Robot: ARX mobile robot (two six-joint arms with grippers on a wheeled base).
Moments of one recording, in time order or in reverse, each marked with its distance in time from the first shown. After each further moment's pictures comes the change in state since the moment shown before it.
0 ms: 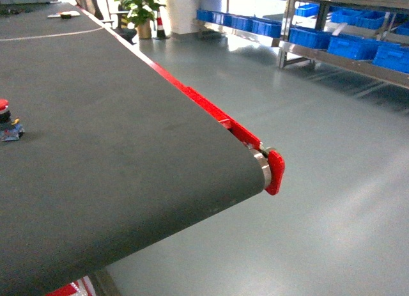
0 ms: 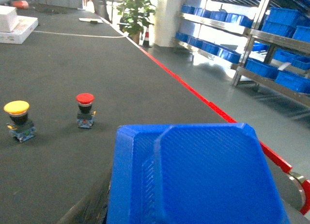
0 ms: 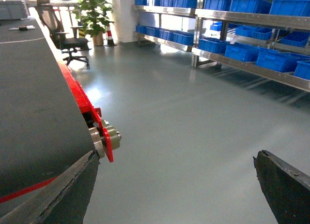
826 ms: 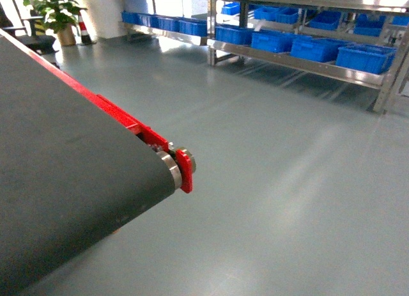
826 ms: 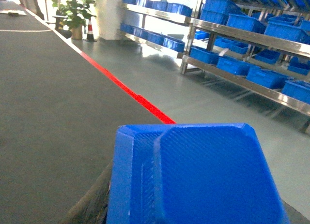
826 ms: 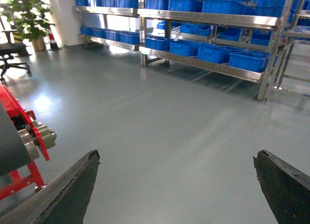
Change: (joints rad) left arm 0.000 0.000 0.000 0.000 0.000 0.000; right arm 0.000 0.000 0.000 0.000 0.000 0.000
